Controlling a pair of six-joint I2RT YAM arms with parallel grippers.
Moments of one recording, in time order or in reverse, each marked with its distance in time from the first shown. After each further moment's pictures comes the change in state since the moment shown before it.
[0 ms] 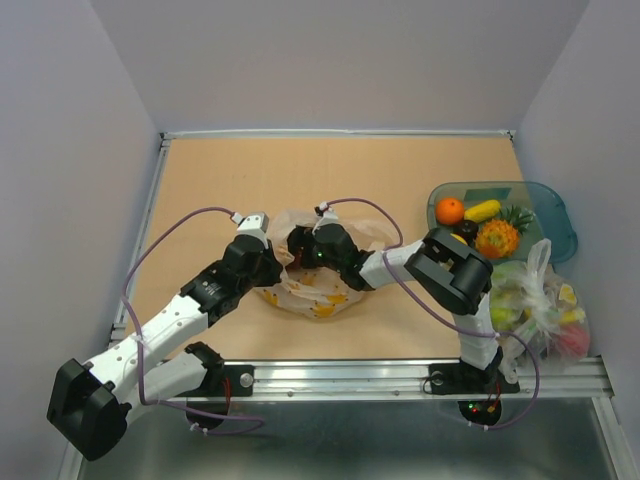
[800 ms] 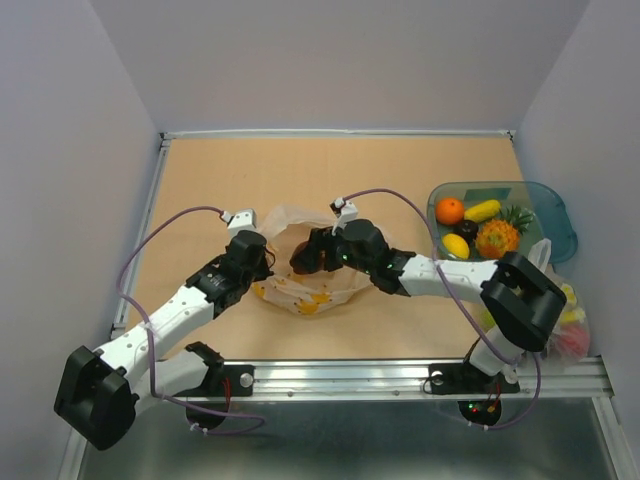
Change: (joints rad) left arm 0.042 0.066 0.011 -0.041 -0.180 -0.041; right arm 0.000 -0.373 -0.154 -0.216 -0.032 -0.204
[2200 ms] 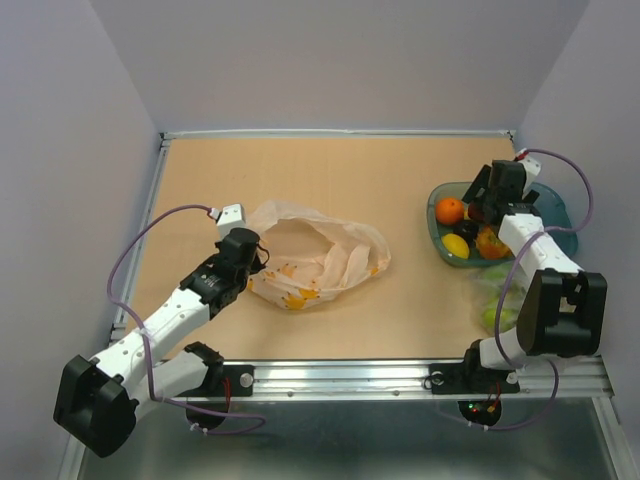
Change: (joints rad) left arm 0.045 -0.018 0.010 0.026 -0.127 0.035; right arm -0.988 -0.197 0.133 -0.617 0.379 -0.253
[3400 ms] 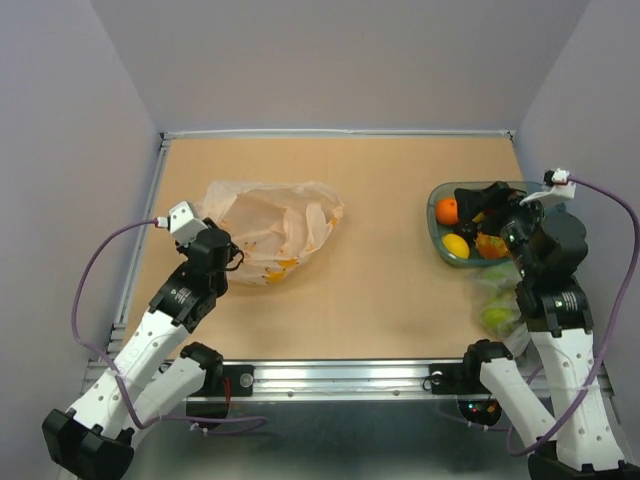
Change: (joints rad) left arm 0.081 -0.218 0.098 -0.089 -0.225 -0.139; right arm 0.160 -0.781 -0.054 -0.112 -0.441 0.060
